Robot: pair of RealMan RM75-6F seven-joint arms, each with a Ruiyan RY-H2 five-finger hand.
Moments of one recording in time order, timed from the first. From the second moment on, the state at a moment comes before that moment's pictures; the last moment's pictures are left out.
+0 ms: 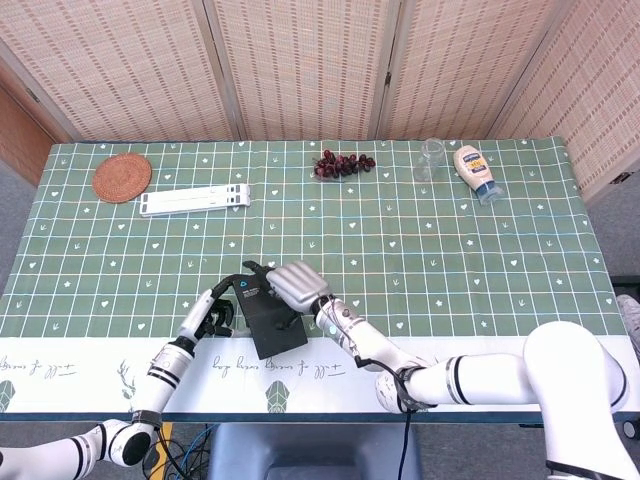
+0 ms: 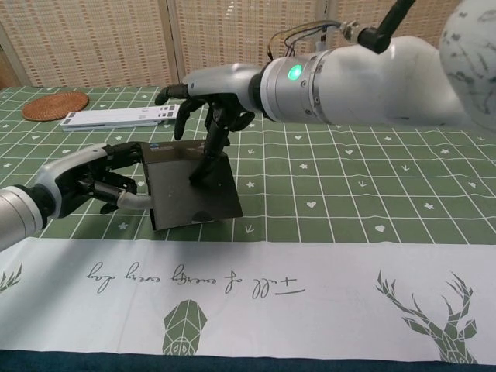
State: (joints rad) left arm -0.59 -1.66 -0.14 -1.33 1.26 0.97 -0.71; right arm 1.28 -1.55 0.22 -1.61 -0.61 0.78 -0.38
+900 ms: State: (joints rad) left arm -0.59 -1.47 -0.13 -1.41 1.31 0.85 -0.69; right arm 1.27 -1.66 0.14 -1.52 -0.73 0.89 -0.52
